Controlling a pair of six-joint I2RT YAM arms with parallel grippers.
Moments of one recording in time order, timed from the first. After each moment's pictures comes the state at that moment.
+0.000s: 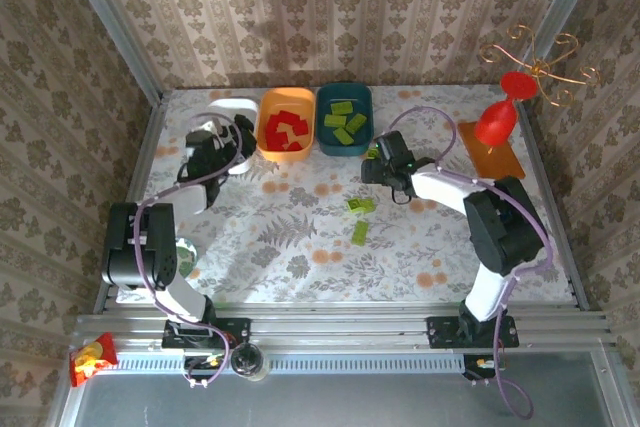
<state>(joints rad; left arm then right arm) -0.12 1.61 0.77 0.42 0.25 -0.60 0.41 1.79 1.09 -0.23 0.19 0.40</state>
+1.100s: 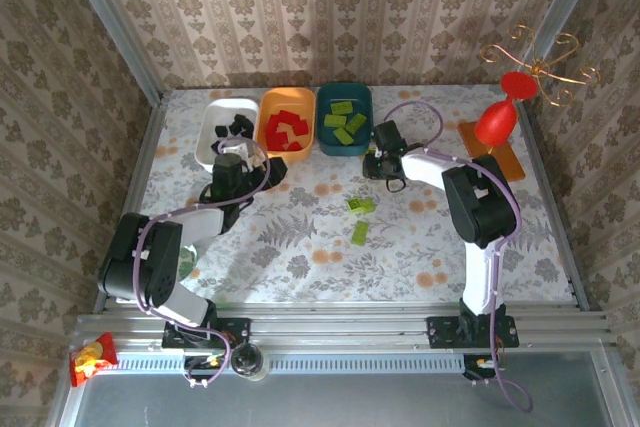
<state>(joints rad) -0.32 1.52 0.60 0.47 0.24 -0.61 0.38 2.00 1.27 -0.26 0.01 0.39</state>
